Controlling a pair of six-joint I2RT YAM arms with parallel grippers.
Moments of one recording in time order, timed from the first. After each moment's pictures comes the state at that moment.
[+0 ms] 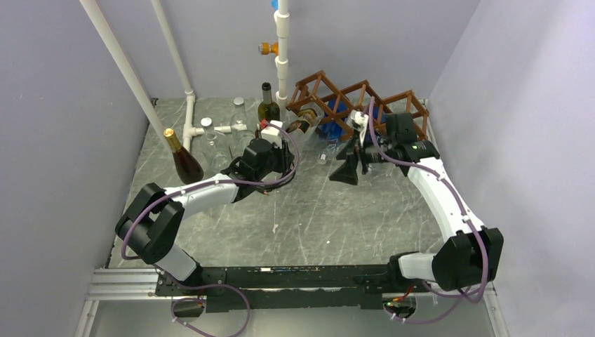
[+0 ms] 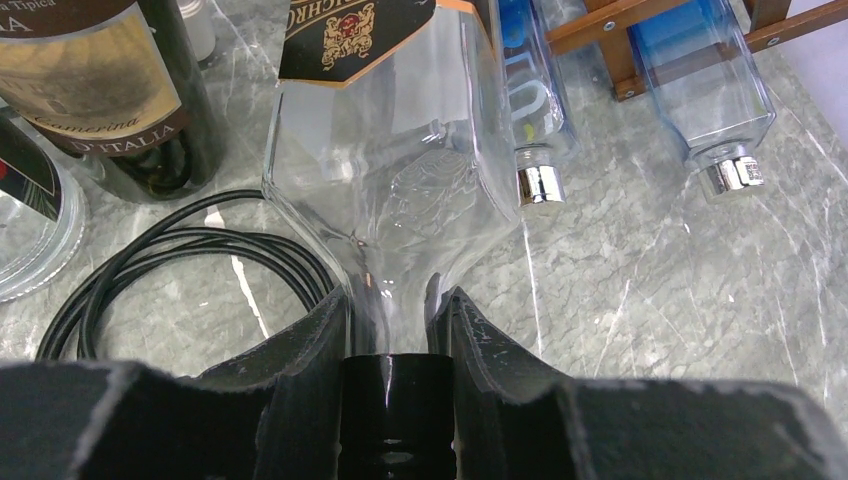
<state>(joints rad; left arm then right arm) -0.68 1.55 0.89 0.33 -0.10 -0.33 0.16 1.27 1.12 -0.70 -1.08 -0.49</state>
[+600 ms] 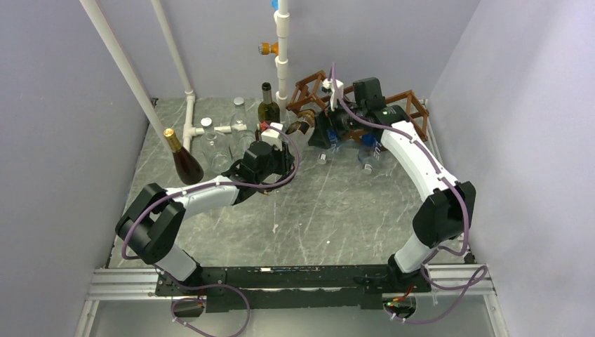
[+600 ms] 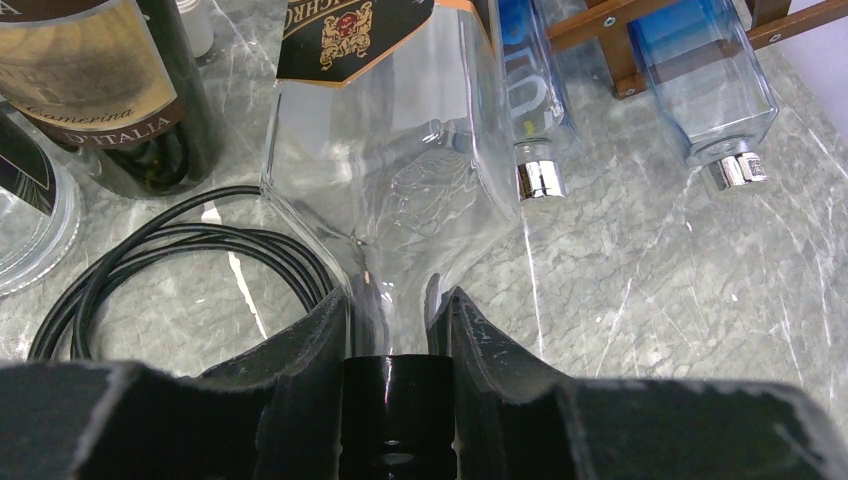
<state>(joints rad) -0.69 1.55 0.86 0.38 -0.12 -0.33 0.35 1.63 1.55 -0.60 -0.60 -0.06</state>
